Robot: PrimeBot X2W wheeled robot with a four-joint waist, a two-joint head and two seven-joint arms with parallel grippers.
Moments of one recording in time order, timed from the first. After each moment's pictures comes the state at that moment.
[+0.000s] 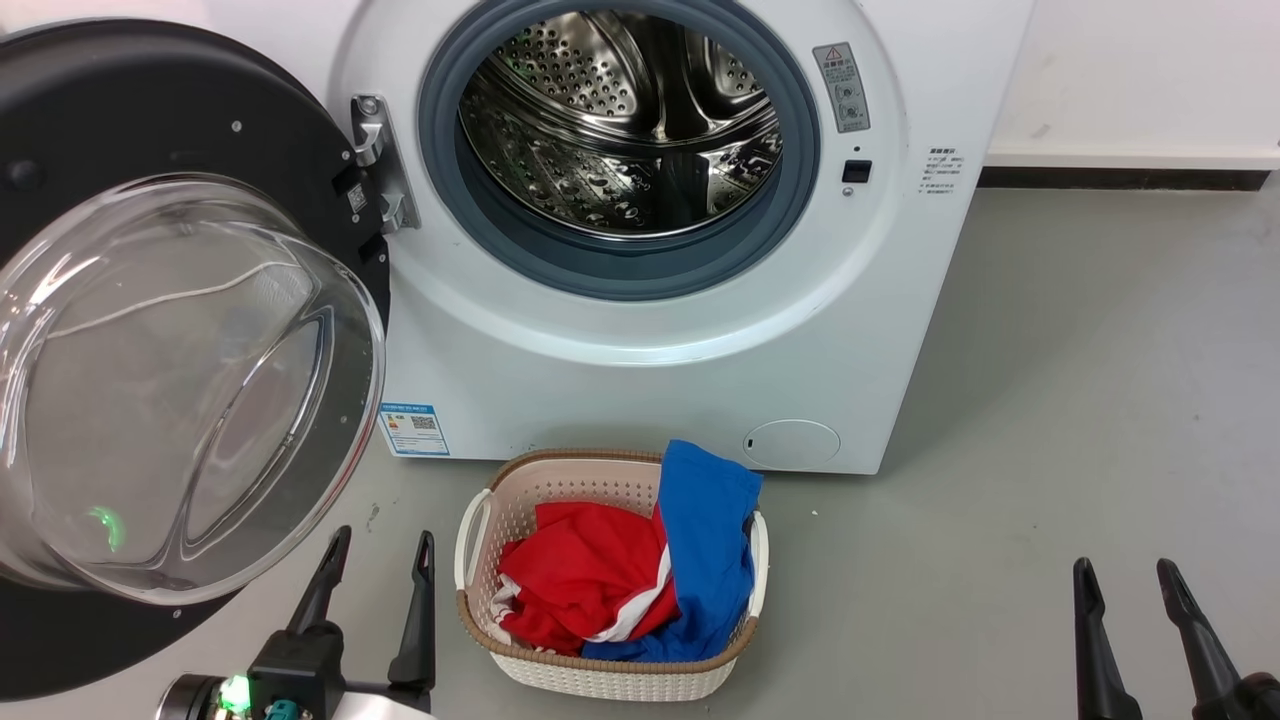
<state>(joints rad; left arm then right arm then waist) 0.08 0.08 -0.02 0.08 -0.03 -0.05 -0.27 0.24 -0.05 -0.10 -0.07 0.16 0.13 -0.26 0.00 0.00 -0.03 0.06</state>
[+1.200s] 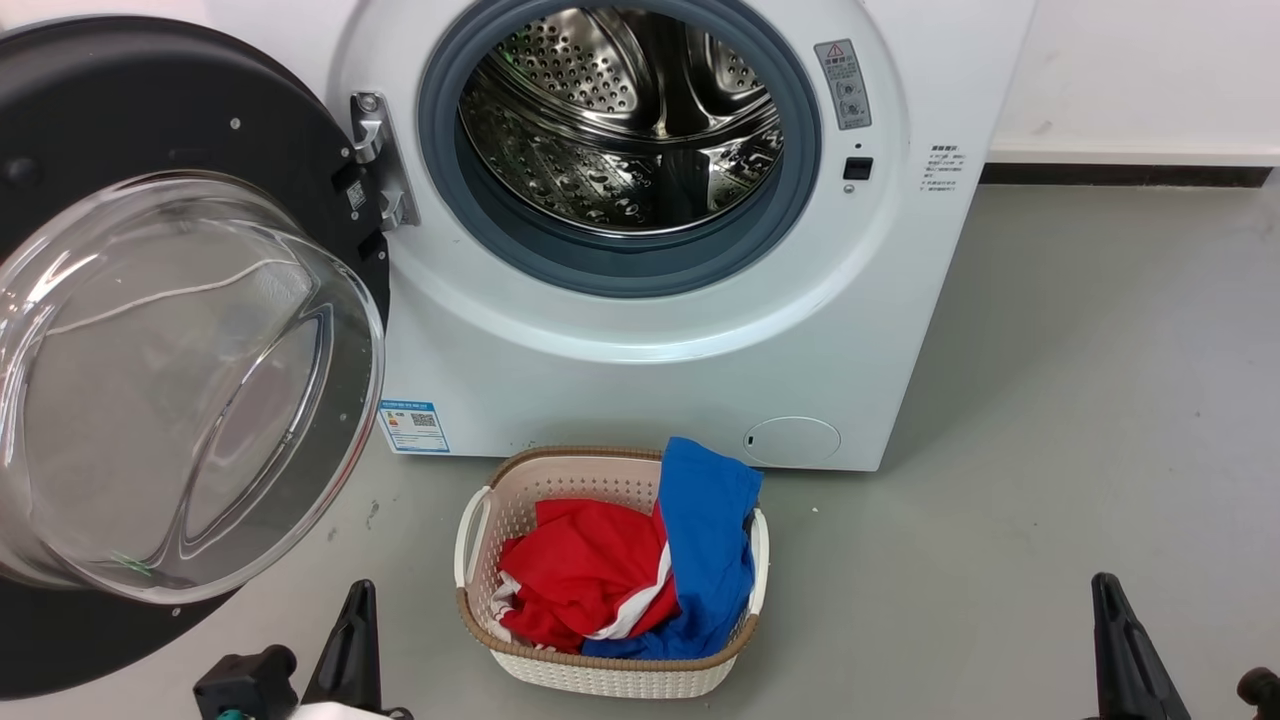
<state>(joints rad) 0.10 0.07 0.01 0.19 -0.29 -0.06 -0.20 0.21 -0.05 -0.08 0.04 0.41 0.13 -0.21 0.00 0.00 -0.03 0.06</state>
